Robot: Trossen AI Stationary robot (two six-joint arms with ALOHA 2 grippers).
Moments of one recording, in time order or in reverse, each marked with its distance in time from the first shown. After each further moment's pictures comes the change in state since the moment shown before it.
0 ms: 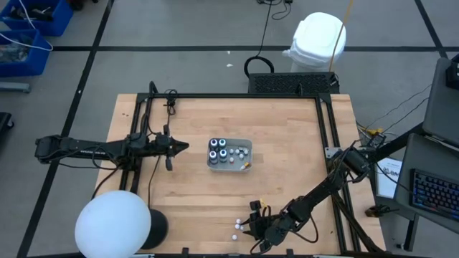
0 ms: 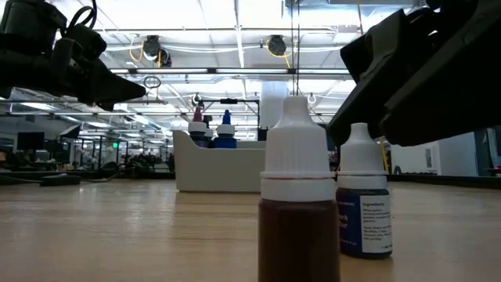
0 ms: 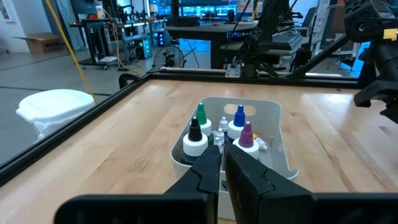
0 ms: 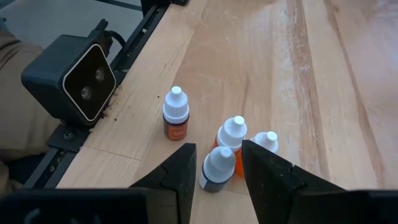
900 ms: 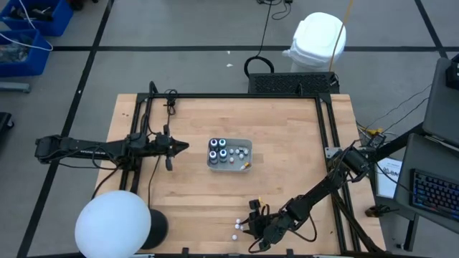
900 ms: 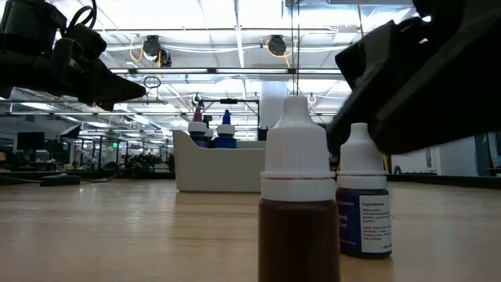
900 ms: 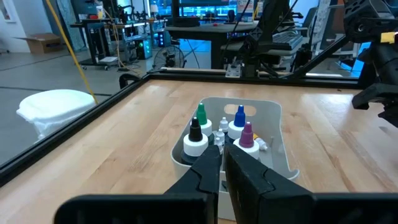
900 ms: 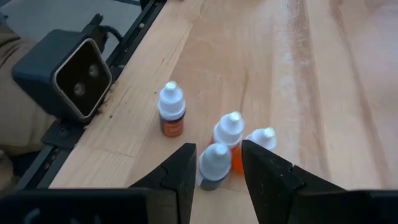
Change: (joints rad) left arm 0.000 0.000 0.000 0.000 -0.001 0.000; right arm -0.011 0.001 0.000 -0.015 -0.031 0.004
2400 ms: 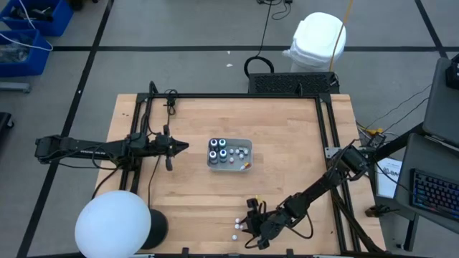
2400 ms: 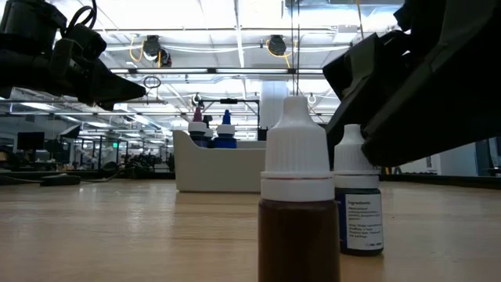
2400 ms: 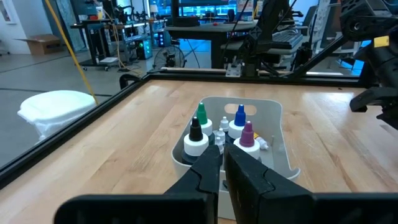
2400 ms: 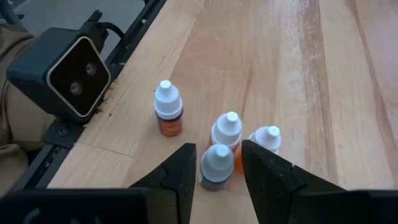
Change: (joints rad) left arm 0.000 0.000 0.000 -0.001 0.000 0.009; right arm -0.041 0.000 0.000 0.001 -0.078 0.000
